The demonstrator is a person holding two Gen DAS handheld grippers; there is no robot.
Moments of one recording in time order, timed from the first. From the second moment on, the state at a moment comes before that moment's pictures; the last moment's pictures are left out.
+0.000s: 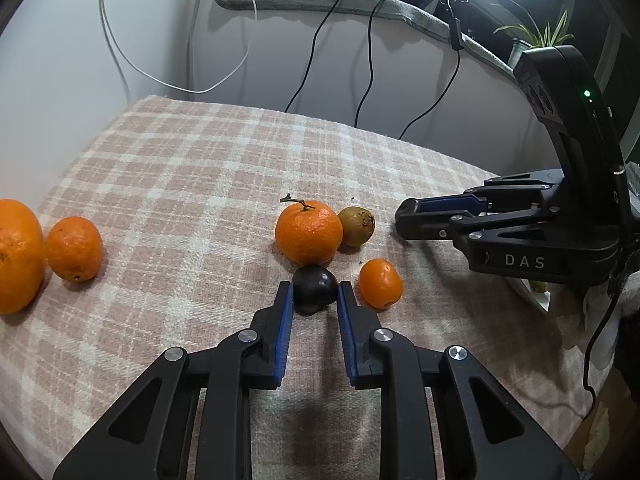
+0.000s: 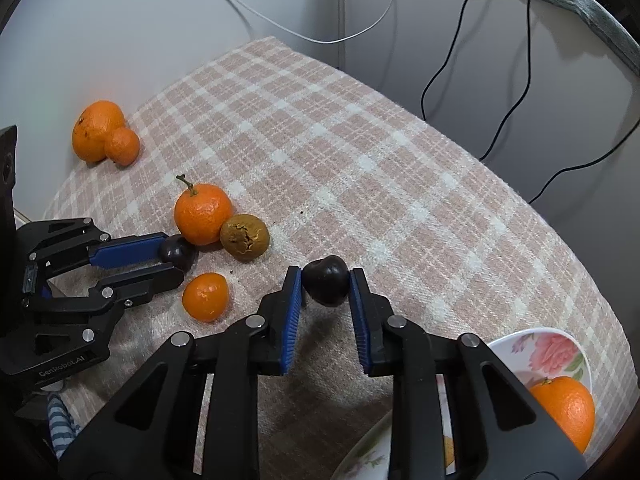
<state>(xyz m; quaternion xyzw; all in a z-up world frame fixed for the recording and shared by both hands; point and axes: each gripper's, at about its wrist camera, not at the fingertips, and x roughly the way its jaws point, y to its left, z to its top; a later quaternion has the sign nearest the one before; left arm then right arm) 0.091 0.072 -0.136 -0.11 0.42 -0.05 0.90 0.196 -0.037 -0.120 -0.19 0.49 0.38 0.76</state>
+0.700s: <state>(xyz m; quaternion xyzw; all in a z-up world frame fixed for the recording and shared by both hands) 0.068 0.046 -0.098 -0.12 0.38 -0.08 0.92 0.160 -0.110 -0.060 -0.12 0.44 0.37 0.81</state>
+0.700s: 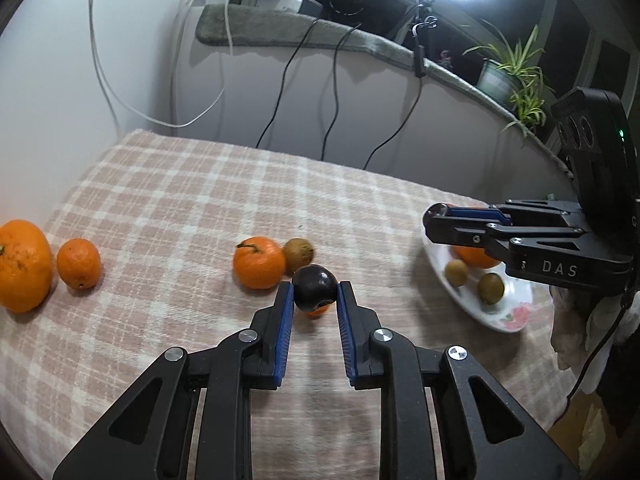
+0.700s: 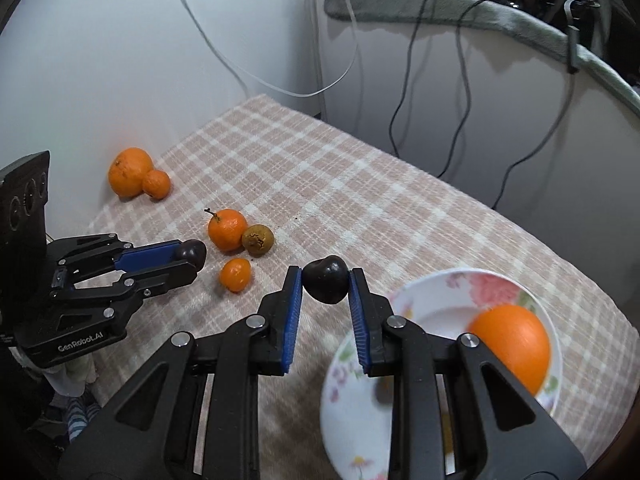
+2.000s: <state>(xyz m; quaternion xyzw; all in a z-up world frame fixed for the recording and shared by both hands) 0.081 -0.084 -0.089 -0.07 0.38 -0.20 0.90 0.129 -0.255 -0.080 -0.05 0.45 0.25 0.86</state>
